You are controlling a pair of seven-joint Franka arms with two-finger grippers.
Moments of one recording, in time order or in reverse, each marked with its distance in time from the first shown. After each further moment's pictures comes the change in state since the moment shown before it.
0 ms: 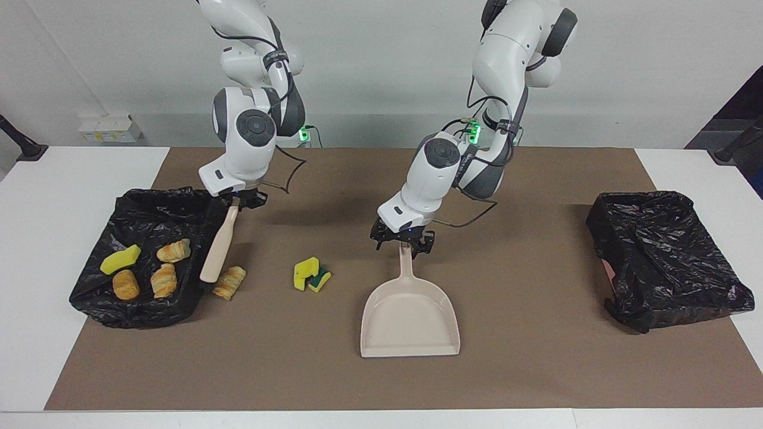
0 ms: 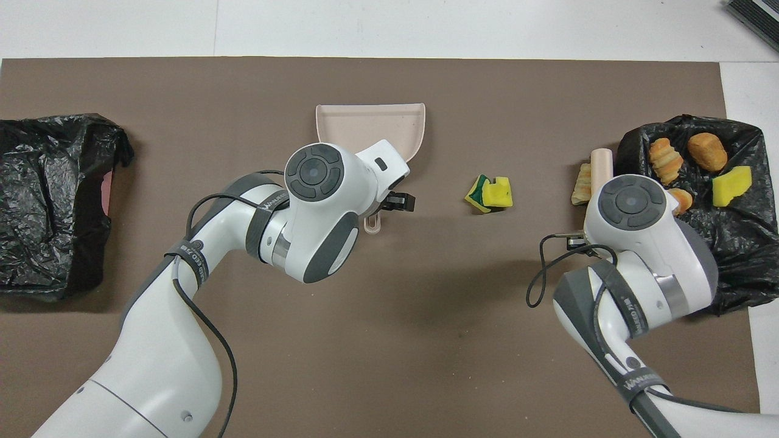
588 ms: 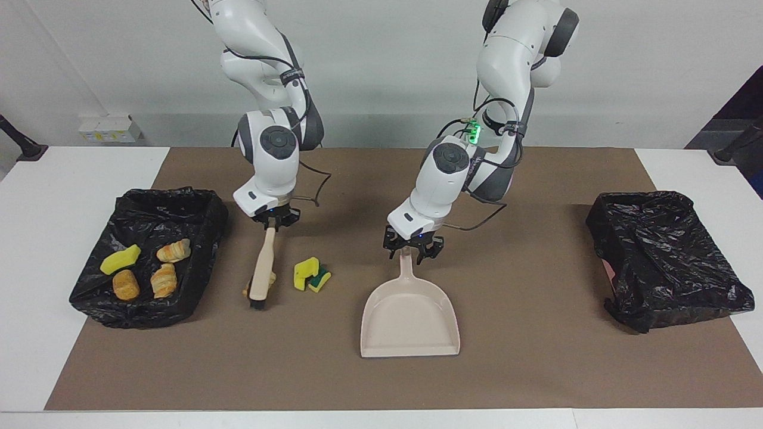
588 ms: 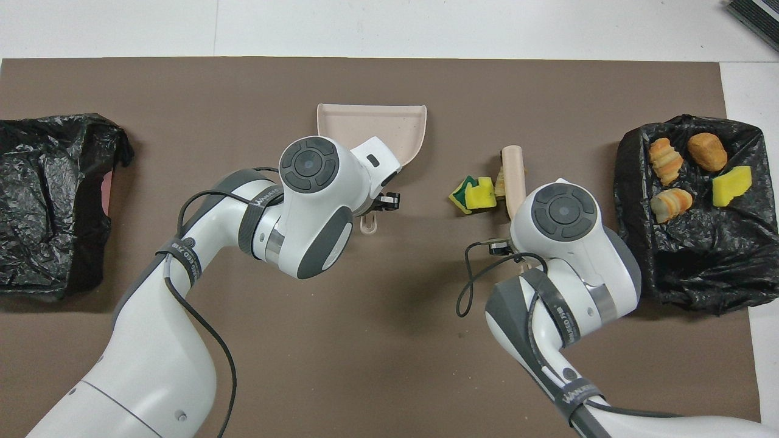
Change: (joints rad) left arm 0.000 -0.006 0.012 0.005 0.001 -0.065 -0.035; right arm 0.185 0.035 0.013 0.073 0.246 0.048 -0.067
